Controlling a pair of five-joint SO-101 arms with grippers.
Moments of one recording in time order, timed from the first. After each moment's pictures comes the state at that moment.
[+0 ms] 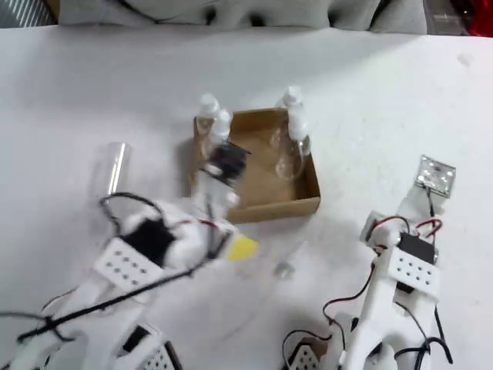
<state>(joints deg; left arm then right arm) 28.9 -43.8 50.7 64.7 5.1 21.5 -42.9 64.6 47.4 1.5</state>
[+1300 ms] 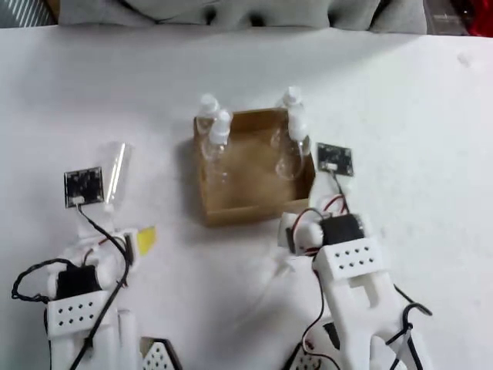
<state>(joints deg) -18.9 -70.4 82.4 57.0 0.5 -17.7 -42.3 56.3 66.2 -20.1</state>
